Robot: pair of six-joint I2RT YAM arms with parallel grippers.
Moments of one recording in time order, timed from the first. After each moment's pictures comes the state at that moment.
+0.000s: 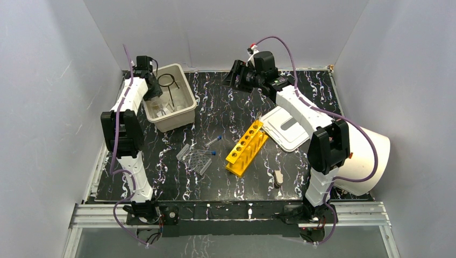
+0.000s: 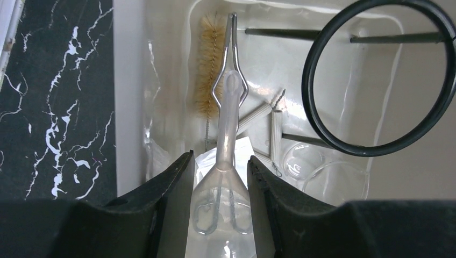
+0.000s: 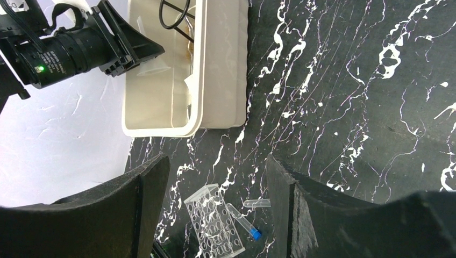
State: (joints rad) left arm 0.03 2.06 1.83 -0.75 -0.22 -0.37; right arm 0.51 1.83 1.69 -0.31 -0.35 0.65
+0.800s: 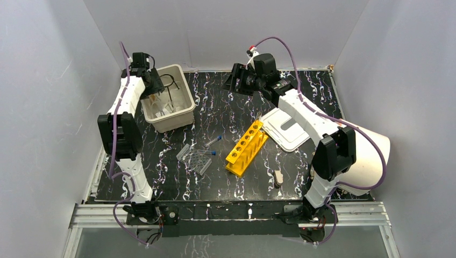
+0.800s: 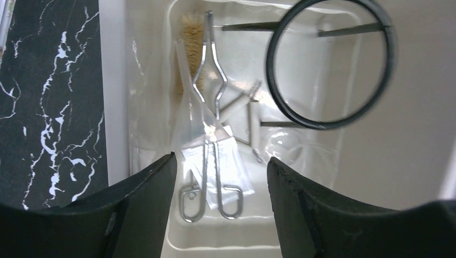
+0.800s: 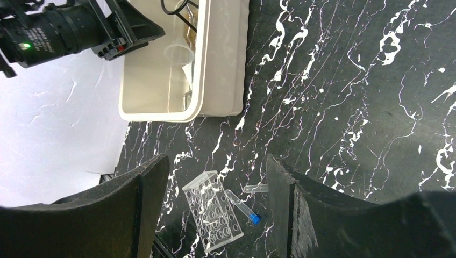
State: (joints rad) left arm 0.04 2.03 1.85 -0.78 -0.17 -0.35; right arm 0.54 1.75 1.64 -0.35 -0.31 0.62
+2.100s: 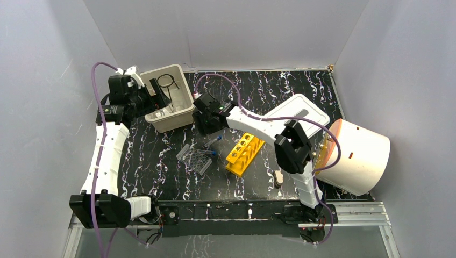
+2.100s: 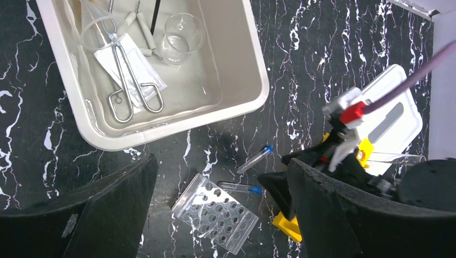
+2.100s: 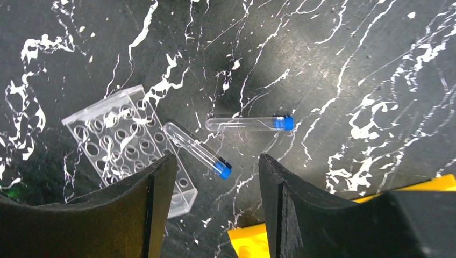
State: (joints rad) left arm 0.02 1.23 1.33 -0.74 0.23 -0.35; right arm 0.95 2.07 1.83 -0.73 0.07 0.38
